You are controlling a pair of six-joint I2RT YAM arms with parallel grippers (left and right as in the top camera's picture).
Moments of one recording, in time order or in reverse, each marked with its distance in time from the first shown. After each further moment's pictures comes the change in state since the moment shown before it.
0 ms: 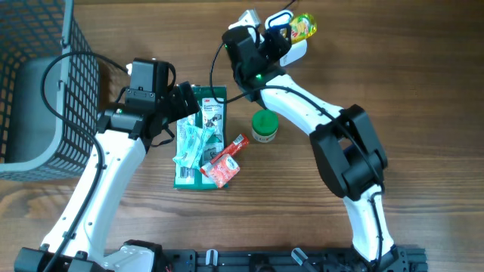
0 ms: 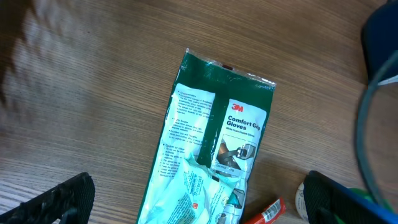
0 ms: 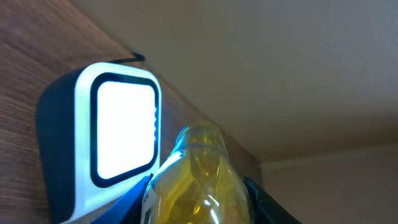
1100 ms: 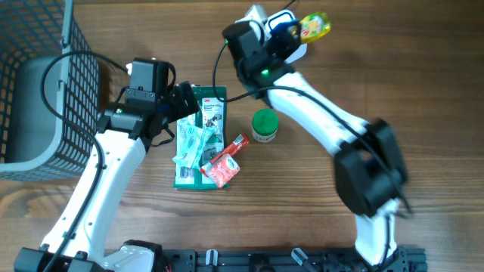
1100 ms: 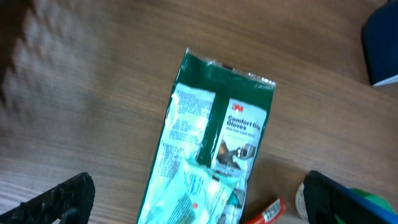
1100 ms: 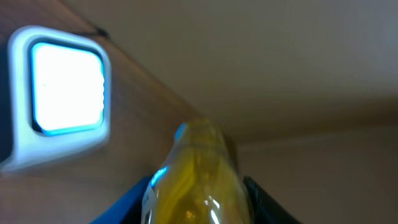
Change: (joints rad) left arm 0.000 0.000 0.000 0.000 0.000 0.000; right arm 0.017 -0.220 0.004 -0.373 0.044 0.107
